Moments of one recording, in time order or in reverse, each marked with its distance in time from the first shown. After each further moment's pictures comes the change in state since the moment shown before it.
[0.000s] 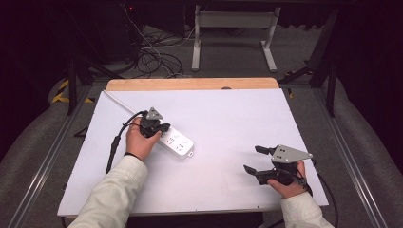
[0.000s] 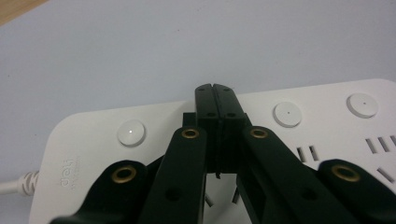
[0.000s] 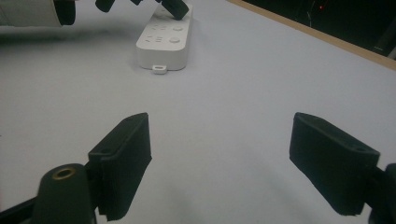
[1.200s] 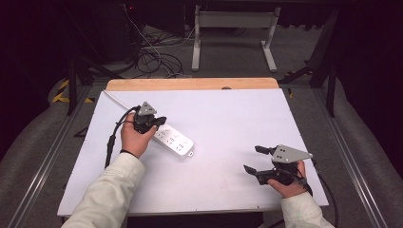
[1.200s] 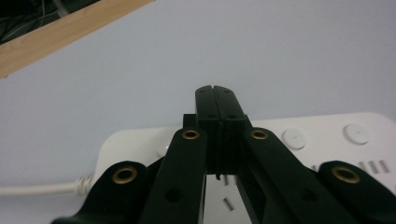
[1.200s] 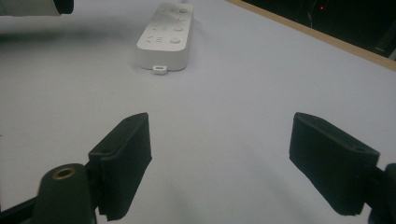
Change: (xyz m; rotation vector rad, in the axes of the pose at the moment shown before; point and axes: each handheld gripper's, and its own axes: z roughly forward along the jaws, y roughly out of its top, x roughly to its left) left arm 0.009 0.008 -0.022 -0.091 0.045 -0.024; right arm 0.000 0.000 0.000 -0.001 0.003 -0.003
